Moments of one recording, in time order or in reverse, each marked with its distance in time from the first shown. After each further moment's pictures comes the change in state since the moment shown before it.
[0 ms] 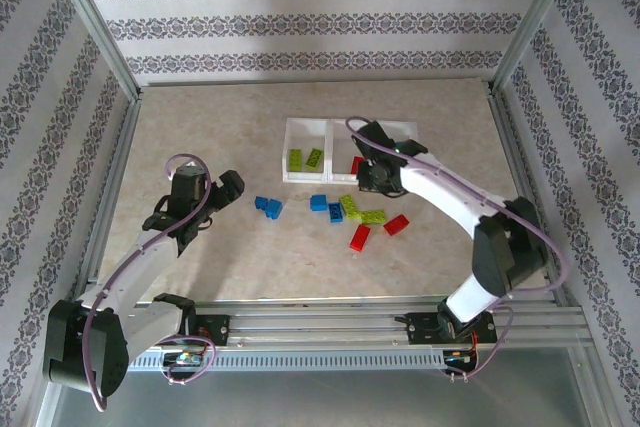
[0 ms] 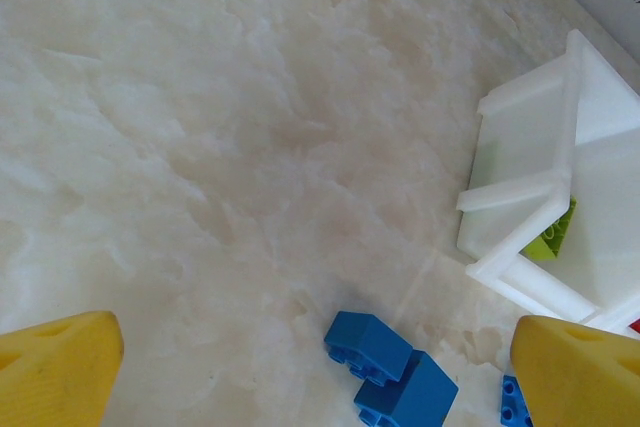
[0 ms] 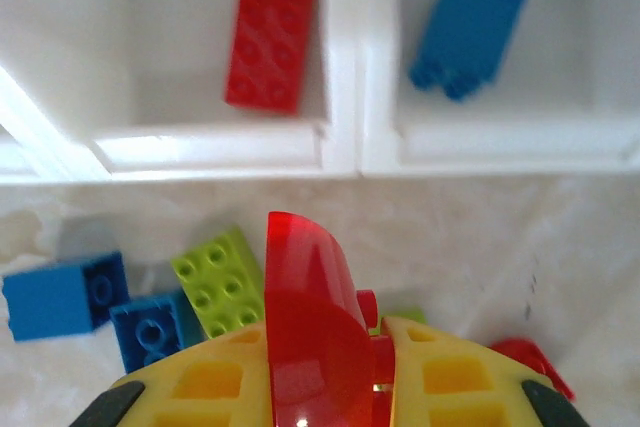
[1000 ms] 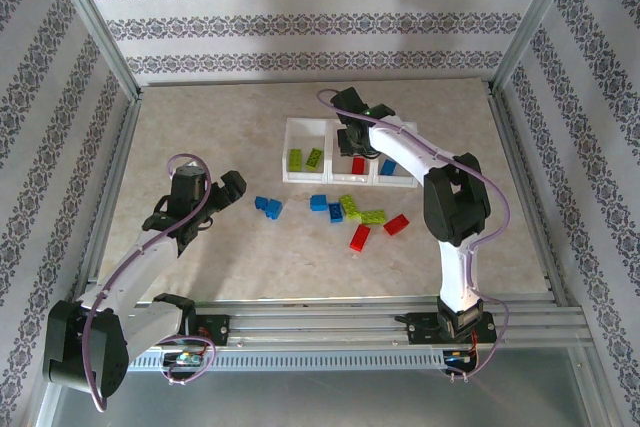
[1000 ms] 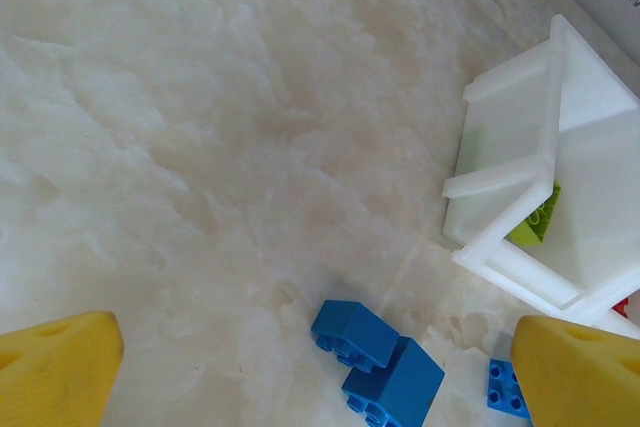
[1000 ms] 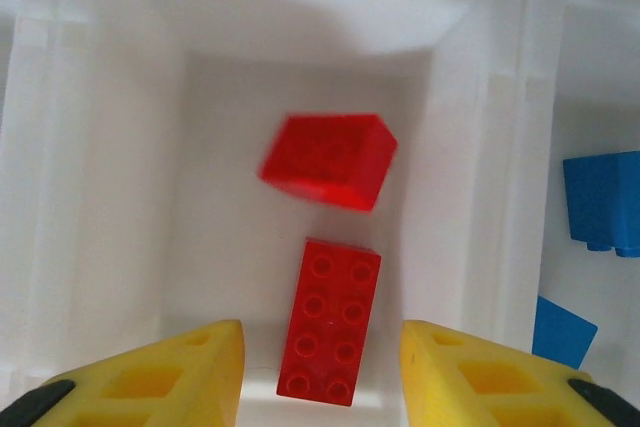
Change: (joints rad) left arm 0.000 -0.002 0.000 0.000 0.037 0.008; right arm -0.055 0.402 0.437 -0.005 0.061 -0.209
